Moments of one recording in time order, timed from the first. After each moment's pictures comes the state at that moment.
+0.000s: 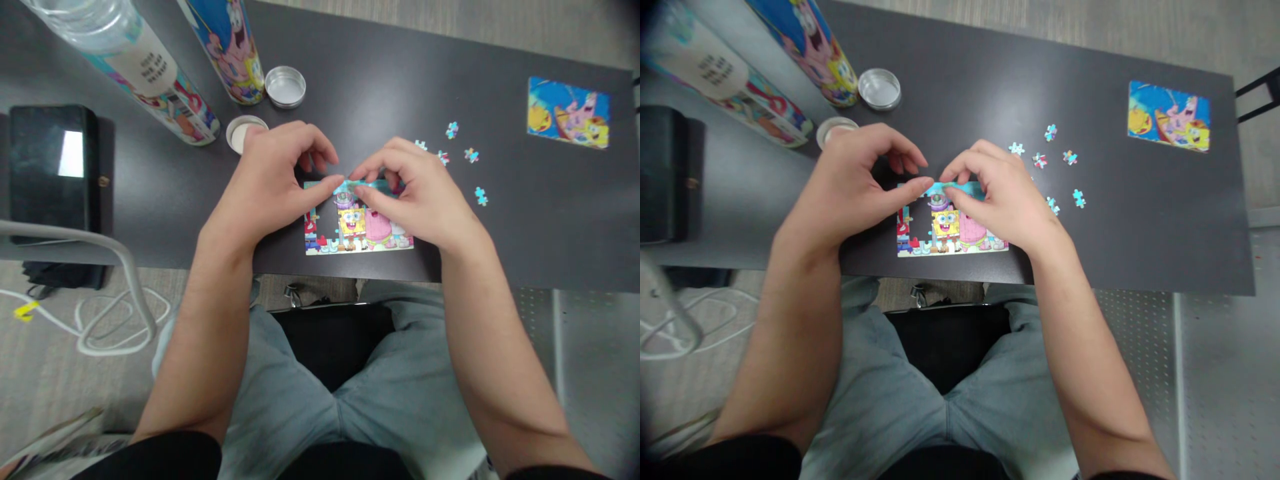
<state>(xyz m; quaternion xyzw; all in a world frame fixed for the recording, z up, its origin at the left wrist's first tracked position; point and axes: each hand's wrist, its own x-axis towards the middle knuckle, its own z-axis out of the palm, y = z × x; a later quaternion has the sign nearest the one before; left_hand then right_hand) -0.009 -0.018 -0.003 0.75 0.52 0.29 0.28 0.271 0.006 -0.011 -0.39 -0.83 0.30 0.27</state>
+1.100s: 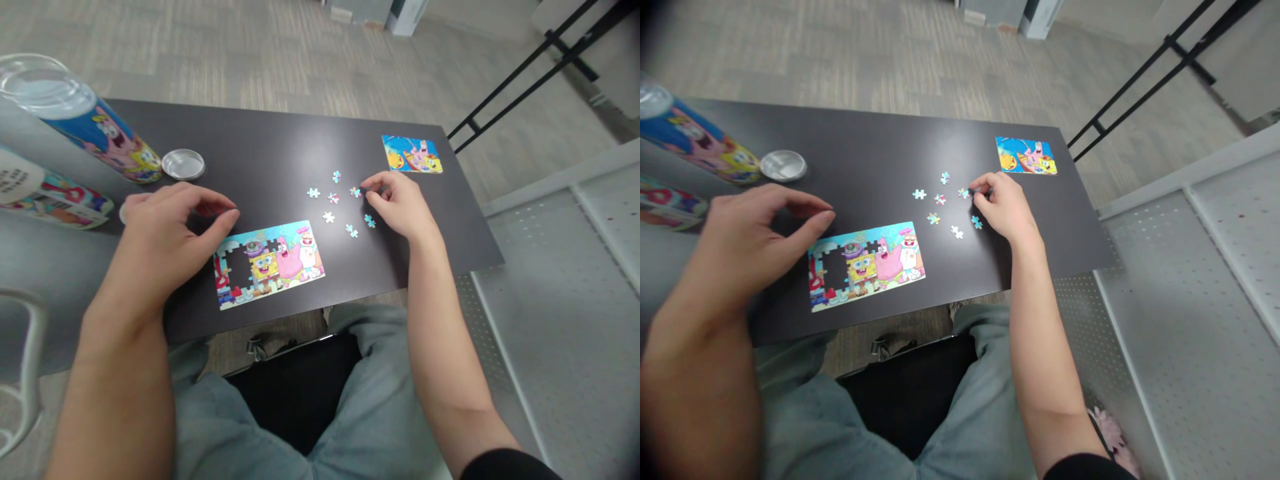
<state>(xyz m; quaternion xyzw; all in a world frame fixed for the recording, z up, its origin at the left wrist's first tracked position) -0.003 -0.001 0.009 0.78 0.57 0.22 0.12 0.409 0.036 -0.018 -0.64 -0.69 0.18 0.29</state>
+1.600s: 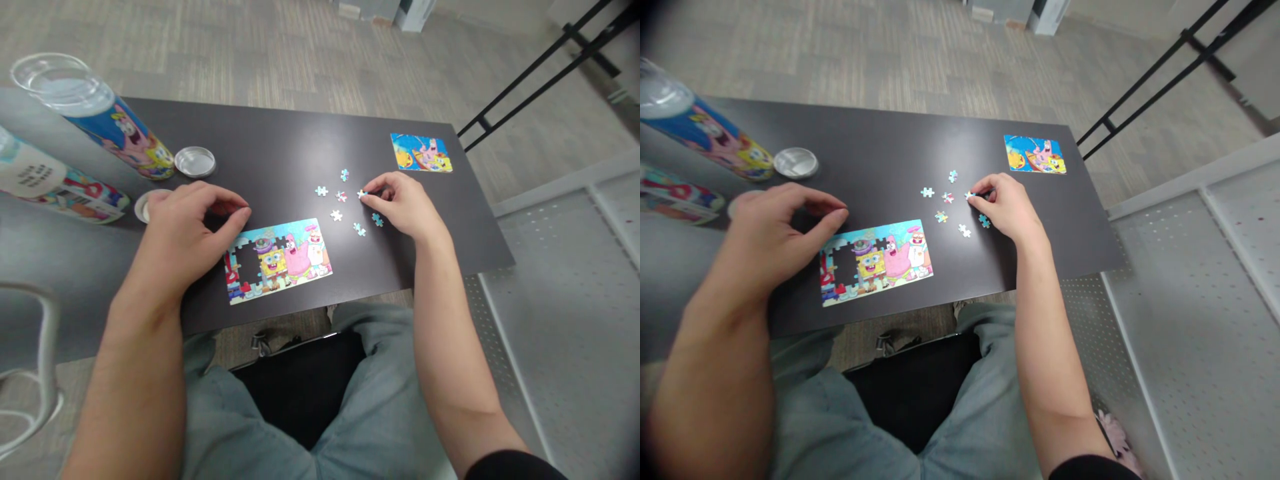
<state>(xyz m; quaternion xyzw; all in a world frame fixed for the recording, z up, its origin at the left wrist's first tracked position) 0.002 -0.002 0.013 0.77 0.58 0.20 0.14 0.404 0.035 -0.017 -0.63 -0.67 0.26 0.30</state>
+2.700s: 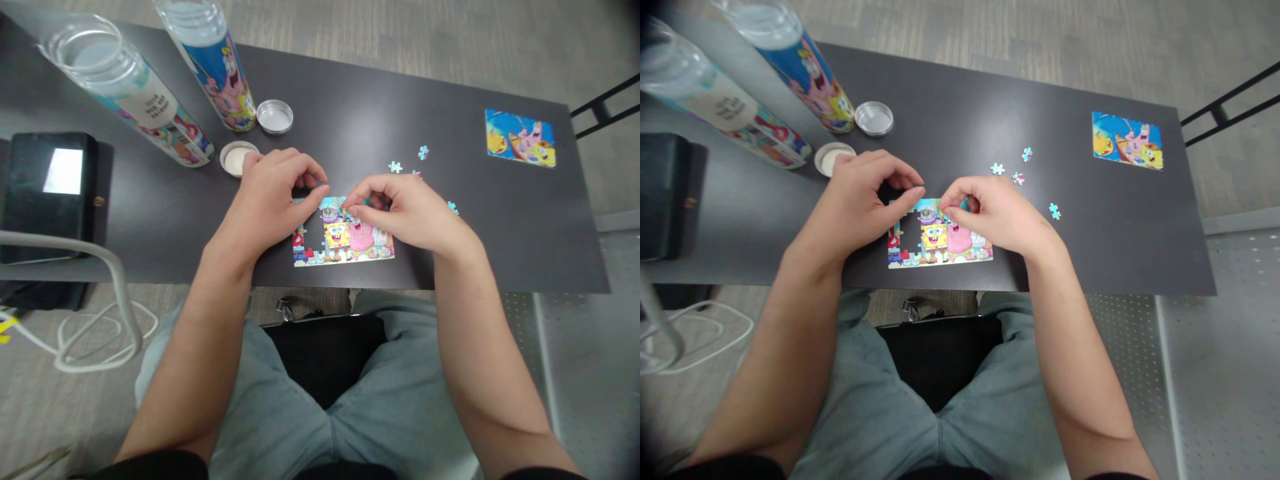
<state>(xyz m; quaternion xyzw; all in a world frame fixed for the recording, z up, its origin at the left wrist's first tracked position) 0.007 -0.018 0.001 0.77 0.55 0.24 0.21 0.284 0.007 0.008 -0.44 -0.79 0.40 0.18</state>
